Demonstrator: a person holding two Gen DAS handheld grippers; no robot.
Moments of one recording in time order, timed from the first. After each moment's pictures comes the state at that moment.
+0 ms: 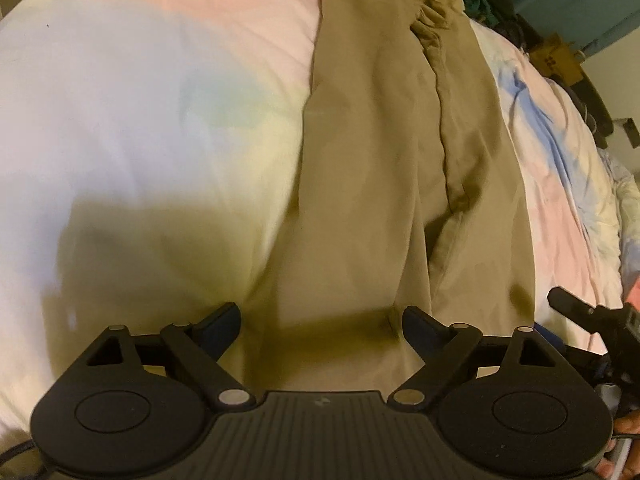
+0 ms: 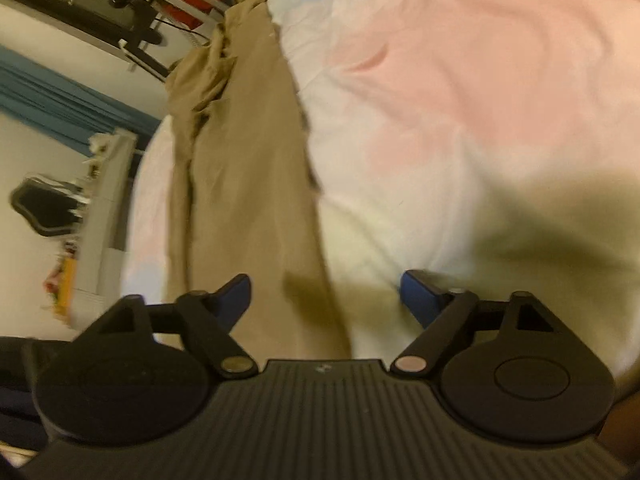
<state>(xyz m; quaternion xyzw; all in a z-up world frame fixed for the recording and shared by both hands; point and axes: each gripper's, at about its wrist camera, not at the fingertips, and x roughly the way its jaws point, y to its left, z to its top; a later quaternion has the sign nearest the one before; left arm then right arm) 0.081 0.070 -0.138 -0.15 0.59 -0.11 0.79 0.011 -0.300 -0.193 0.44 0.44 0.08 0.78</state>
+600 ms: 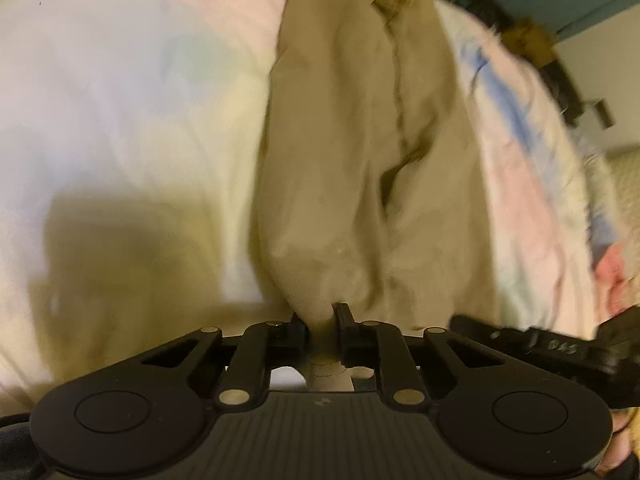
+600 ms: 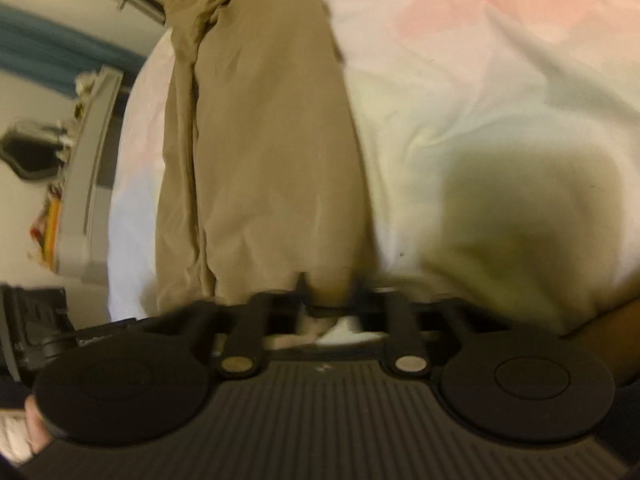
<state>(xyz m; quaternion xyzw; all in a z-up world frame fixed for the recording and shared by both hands) 0.037 0.101 -0.108 -0.18 0.59 -0.17 0.77 -0.017 -0.250 -0.189 0.38 0.52 0.08 0.76</state>
